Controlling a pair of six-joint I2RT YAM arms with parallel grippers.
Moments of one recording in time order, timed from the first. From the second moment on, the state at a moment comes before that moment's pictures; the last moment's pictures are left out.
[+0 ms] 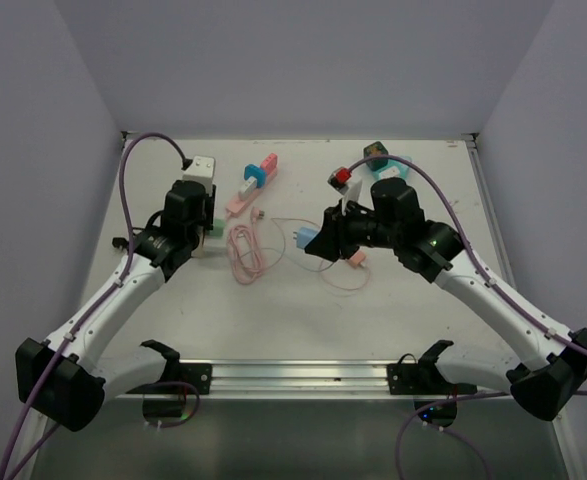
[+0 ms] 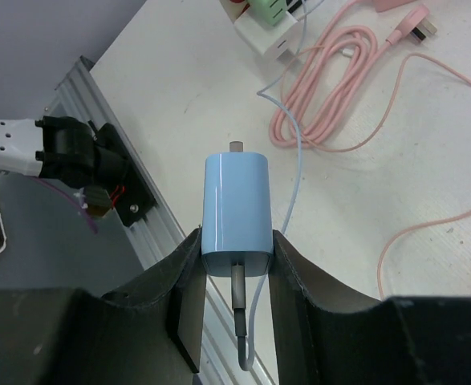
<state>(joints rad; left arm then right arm) -0.42 1.11 0.95 -0.33 -0.44 -0.05 0.68 1.15 1.15 -0.49 -0.41 0.29</state>
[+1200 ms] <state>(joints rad) -0.43 0.96 1.08 -0.62 -0.04 -0.21 0.35 1.55 0.89 -0.30 -0.33 0.51</state>
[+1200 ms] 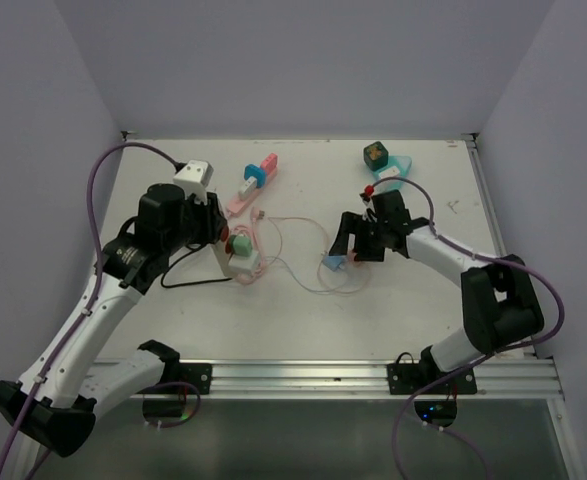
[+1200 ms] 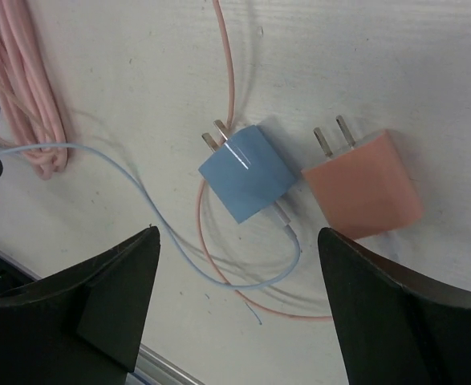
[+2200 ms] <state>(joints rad) -0.43 1.10 1.14 -0.61 0.08 -0.27 0.89 1.59 1.34 -0.36 -0.22 0.18</state>
